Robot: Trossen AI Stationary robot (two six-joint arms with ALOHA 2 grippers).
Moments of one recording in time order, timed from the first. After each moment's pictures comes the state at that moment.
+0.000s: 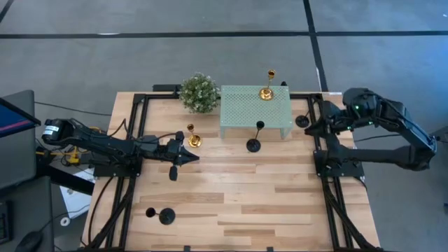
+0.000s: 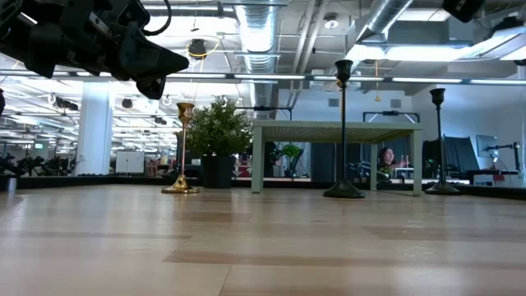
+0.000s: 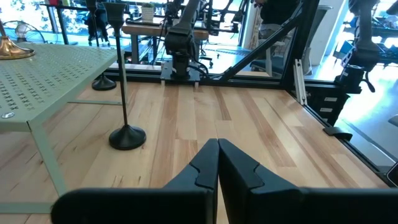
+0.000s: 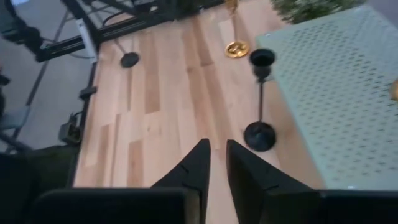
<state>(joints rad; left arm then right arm) -0.10 0.82 0.21 0.67 0.00 -0.03 -0.34 0.69 1.21 -1.18 -0.29 0.06</state>
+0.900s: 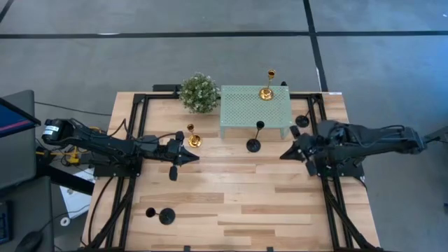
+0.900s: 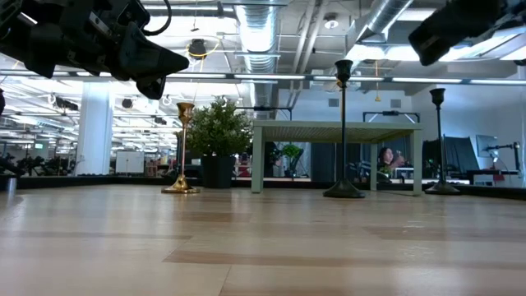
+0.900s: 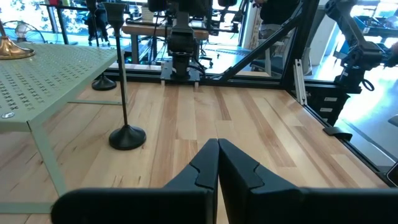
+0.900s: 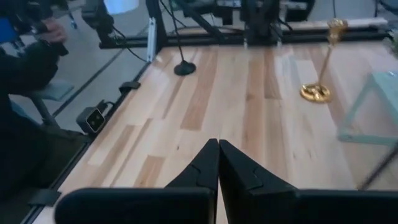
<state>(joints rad) -0.10 0.82 0.21 0.67 0.00 -0.03 0.04 0.56 0.54 -0.35 -0.23 0.03</state>
